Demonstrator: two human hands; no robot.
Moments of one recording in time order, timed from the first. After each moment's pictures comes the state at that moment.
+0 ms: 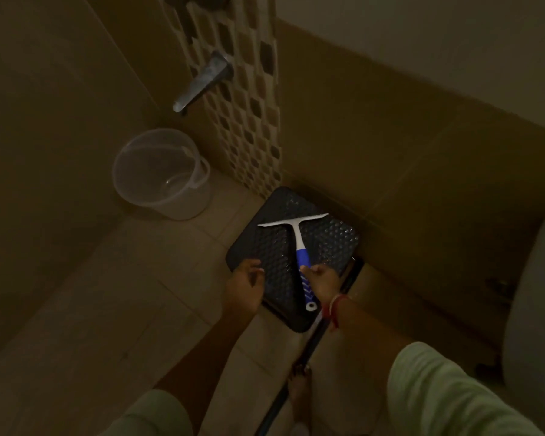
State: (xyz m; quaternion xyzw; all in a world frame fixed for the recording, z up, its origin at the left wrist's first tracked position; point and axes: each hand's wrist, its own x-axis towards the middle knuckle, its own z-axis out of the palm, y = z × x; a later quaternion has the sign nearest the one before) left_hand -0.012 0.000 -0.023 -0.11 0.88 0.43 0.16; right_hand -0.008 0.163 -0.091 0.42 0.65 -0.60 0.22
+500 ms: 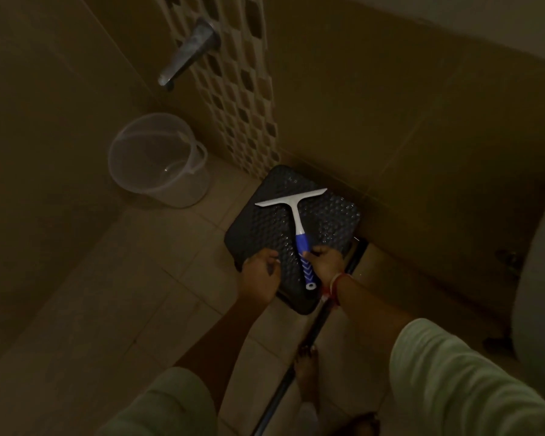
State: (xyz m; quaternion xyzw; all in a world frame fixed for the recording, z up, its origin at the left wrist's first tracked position) left_hand 0.008 0.023 -0.035 -0.02 0.91 0.37 0.19; right_hand 0.004 0.169 -0.103 0.39 0.70 -0.56 0.21
